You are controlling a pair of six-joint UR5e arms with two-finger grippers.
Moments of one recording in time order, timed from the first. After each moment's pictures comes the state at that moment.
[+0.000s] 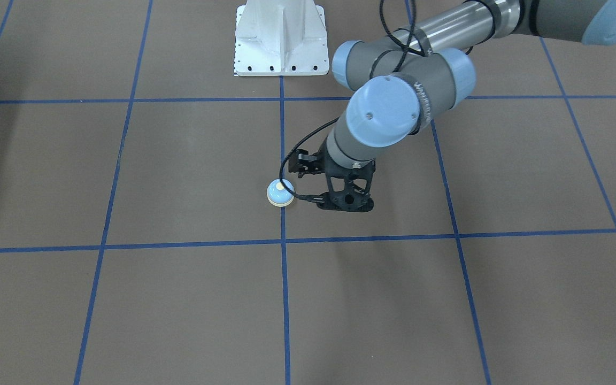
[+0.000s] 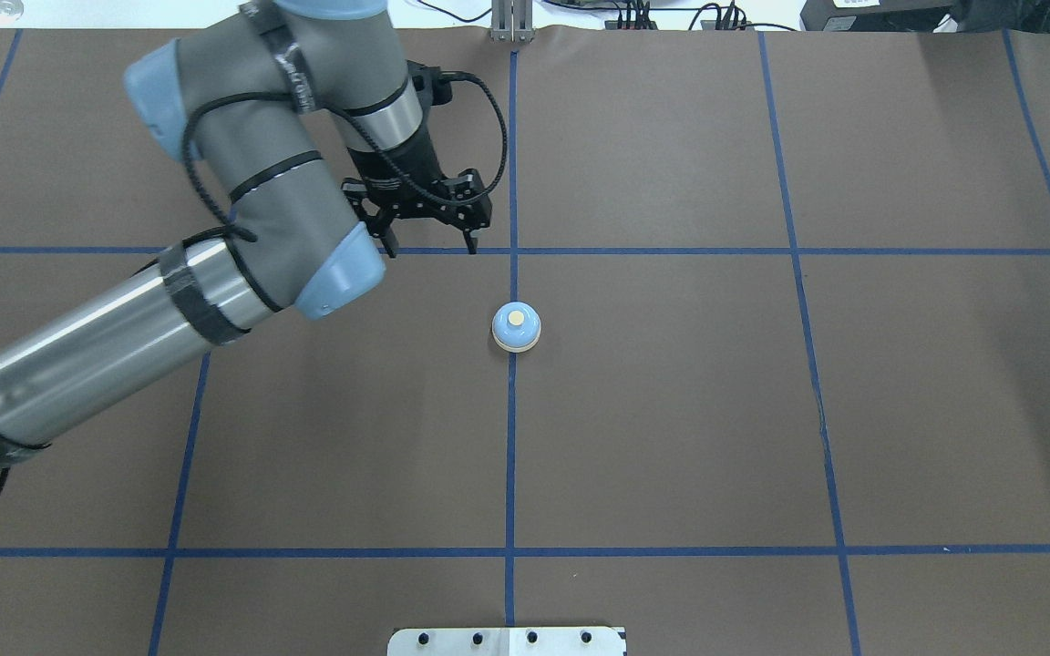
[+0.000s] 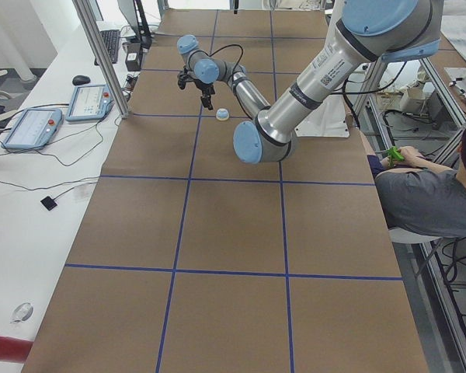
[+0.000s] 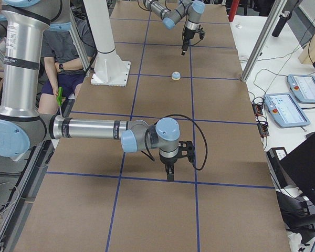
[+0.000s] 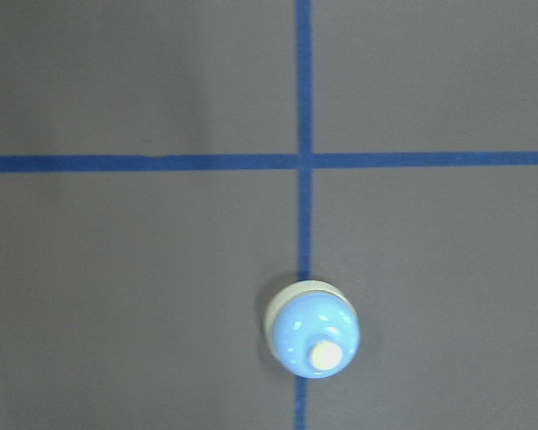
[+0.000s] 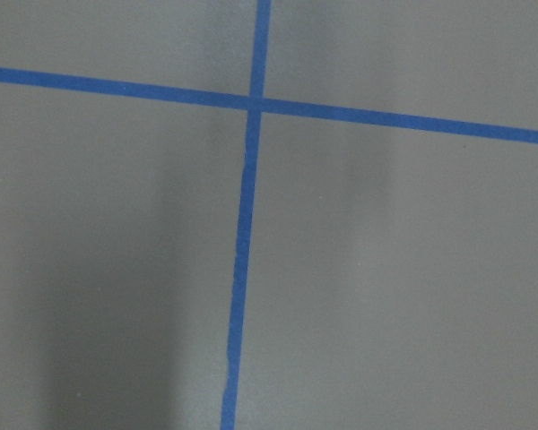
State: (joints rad) left arm -0.80 -2.39 -1.49 -1.50 -2.36 -0.89; right arm 1.47 -1.73 1.73 -1.36 2.26 0.09
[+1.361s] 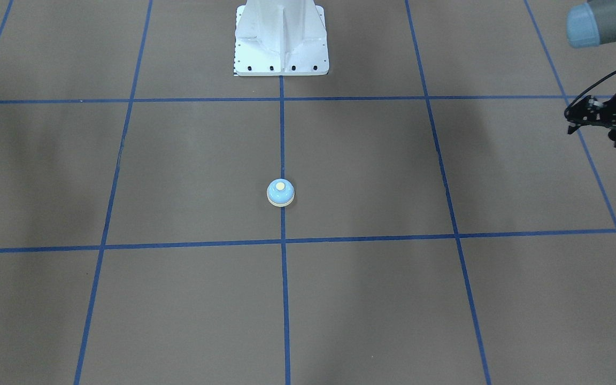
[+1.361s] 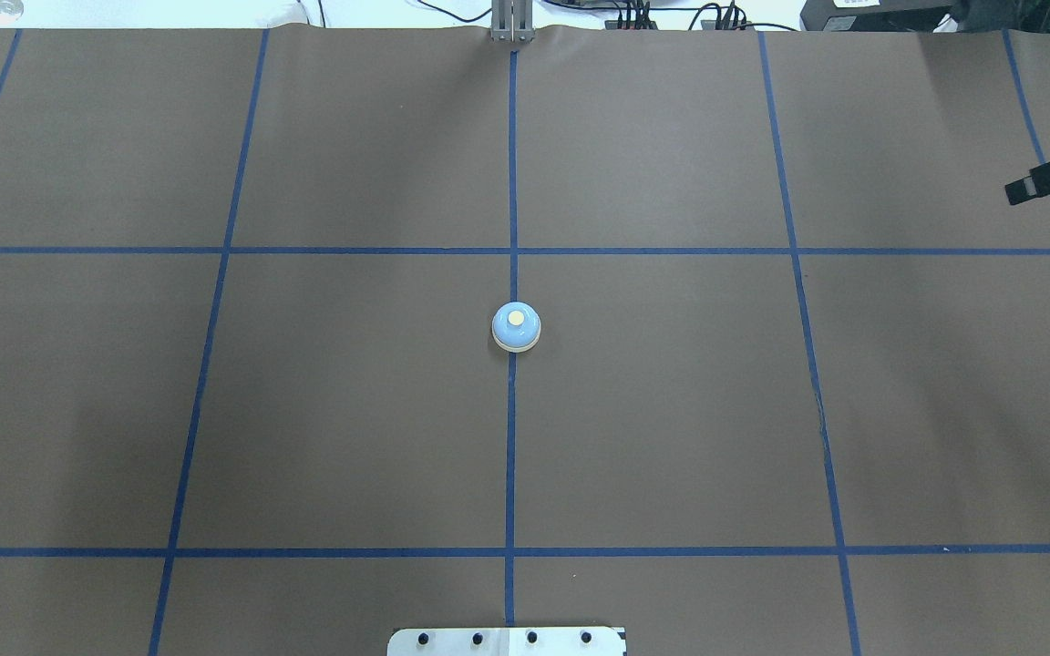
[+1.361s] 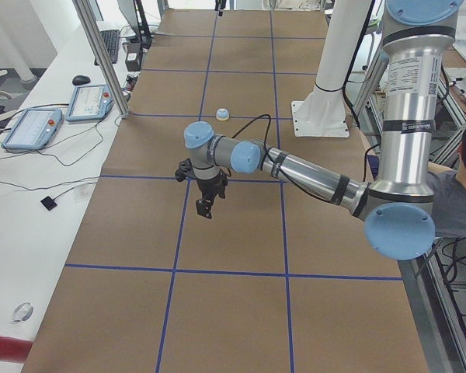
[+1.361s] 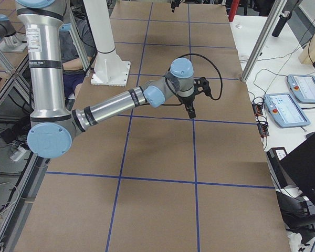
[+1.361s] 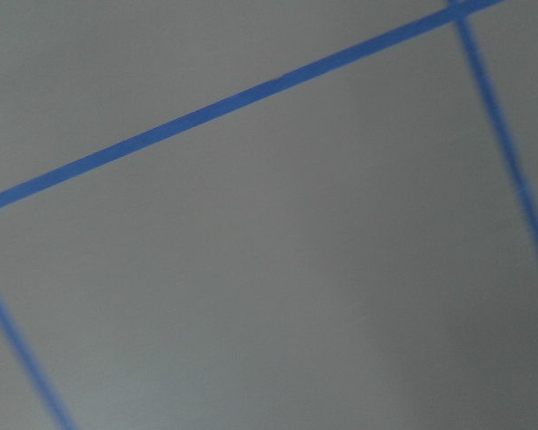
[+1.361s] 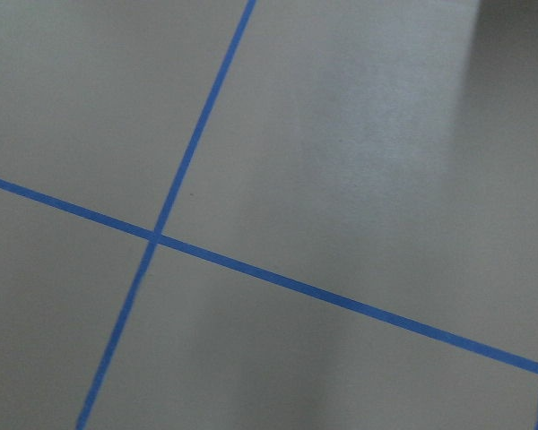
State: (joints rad) left arm -1.26 -1.53 -1.90 -1.43 -2.17 0.11; right arm 1.24 -1.49 1.95 -1.33 2.35 0.45
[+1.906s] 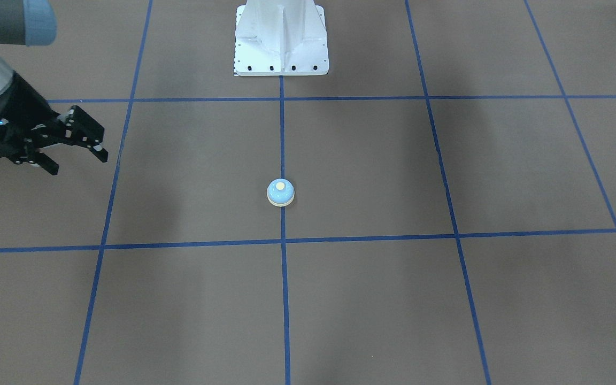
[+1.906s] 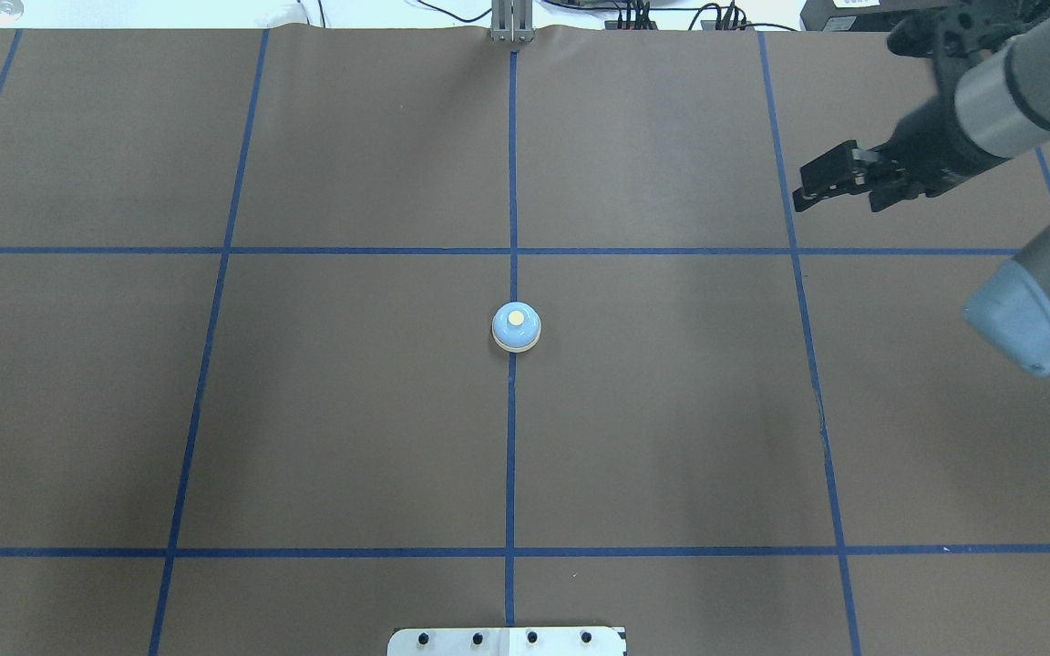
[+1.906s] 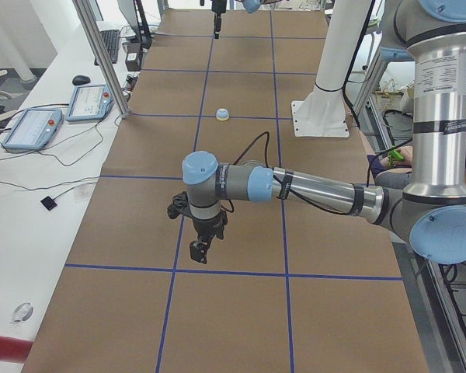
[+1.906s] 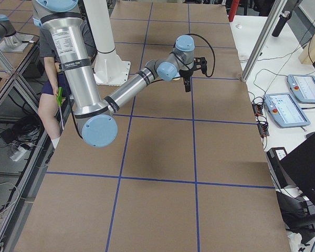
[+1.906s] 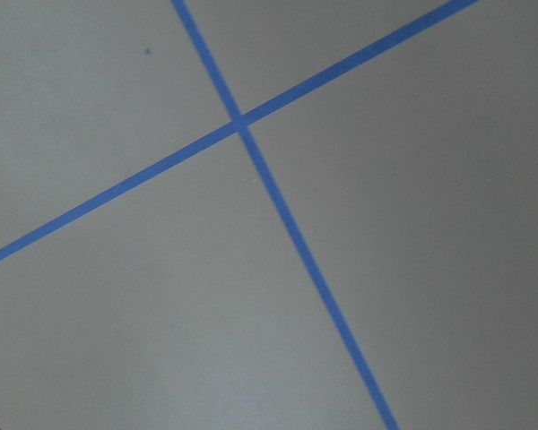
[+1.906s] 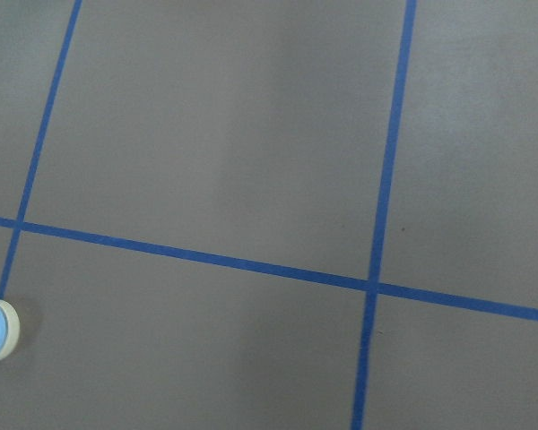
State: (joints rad) left arm -1.52 -1.49 -1.80 -1.42 -2.20 0.38; right arm 0.98 -1.24 1.95 -1.47 2.22 0.86
